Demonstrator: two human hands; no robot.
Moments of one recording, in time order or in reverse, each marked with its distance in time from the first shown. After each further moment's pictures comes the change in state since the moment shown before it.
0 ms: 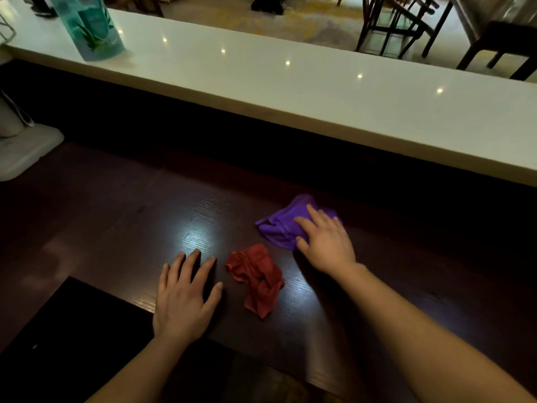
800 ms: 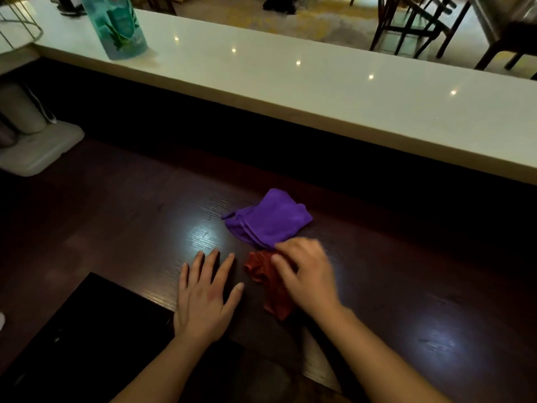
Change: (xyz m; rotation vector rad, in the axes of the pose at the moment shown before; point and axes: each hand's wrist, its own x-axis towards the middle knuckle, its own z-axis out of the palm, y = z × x) left_hand -0.002 0.006 -0.010 -0.037 -0.038 0.018; right_hand -0.051 -0.094 0.000 0.490 0.333 -0.160
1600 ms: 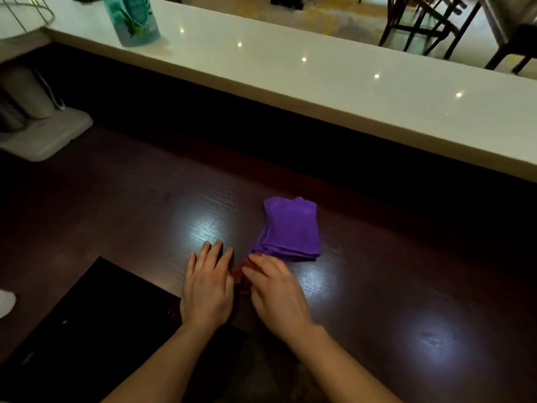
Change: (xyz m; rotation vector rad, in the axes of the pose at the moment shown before) left_hand 0.000 0.005 -0.005 -0.103 0.055 -0.052; right_hand -0.039 -0.041 0.040 -0.052 -0.265 -0.114
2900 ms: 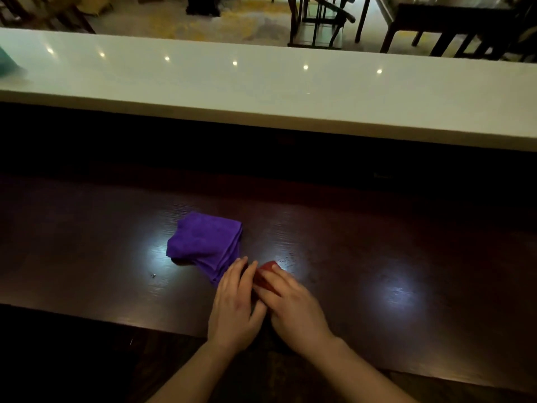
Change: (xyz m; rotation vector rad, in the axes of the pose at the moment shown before) left_hand -0.064 0.186 0.052 -0.293 -0.149 0.348; right_hand -0.154 0.105 -0.083 -0.208 0.077 0.111
